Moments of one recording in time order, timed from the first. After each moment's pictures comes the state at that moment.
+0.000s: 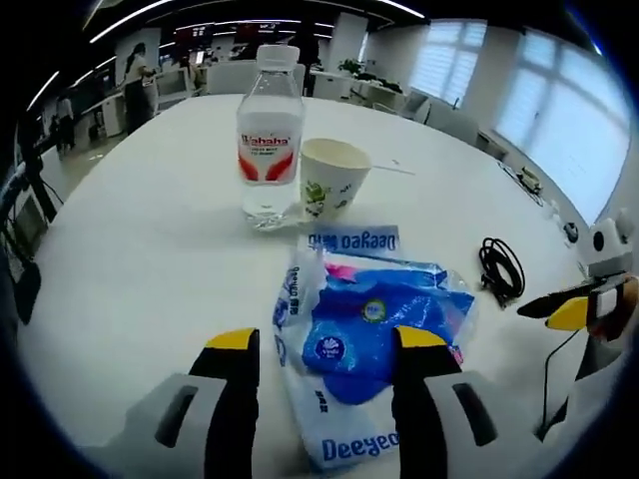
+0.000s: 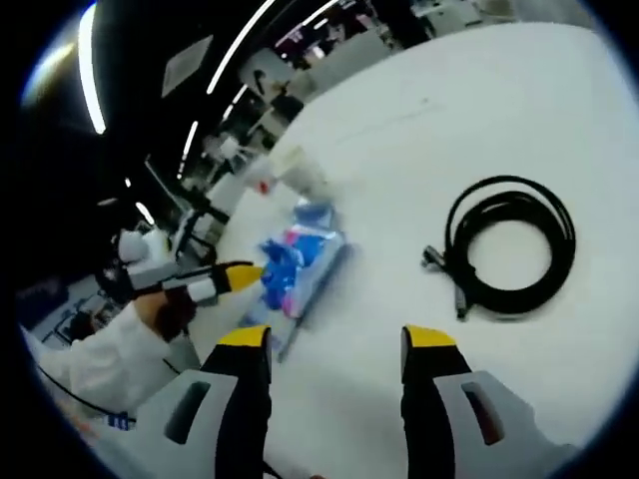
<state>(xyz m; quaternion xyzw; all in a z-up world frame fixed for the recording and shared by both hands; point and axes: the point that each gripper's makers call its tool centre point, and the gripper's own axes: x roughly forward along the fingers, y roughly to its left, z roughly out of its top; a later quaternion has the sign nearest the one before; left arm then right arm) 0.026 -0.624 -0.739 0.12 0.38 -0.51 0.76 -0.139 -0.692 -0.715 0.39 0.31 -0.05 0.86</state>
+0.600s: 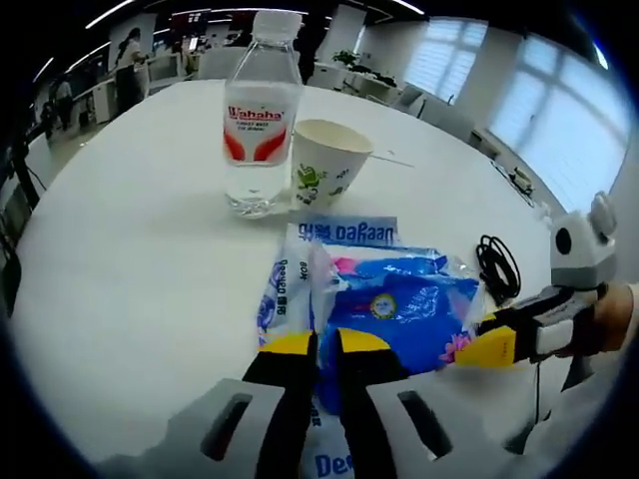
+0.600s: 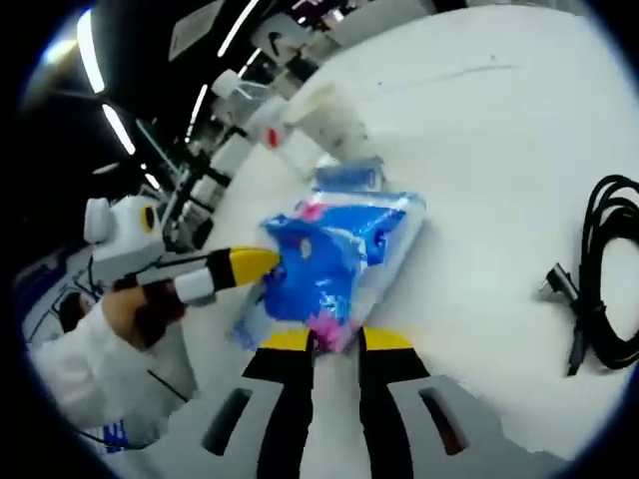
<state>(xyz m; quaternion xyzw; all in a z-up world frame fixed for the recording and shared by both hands) 0.018 -0.635 -0.755 0.10 0.42 -0.51 0.74 -0.087 -0.676 -0.762 0.37 0.37 -0.06 0.85</state>
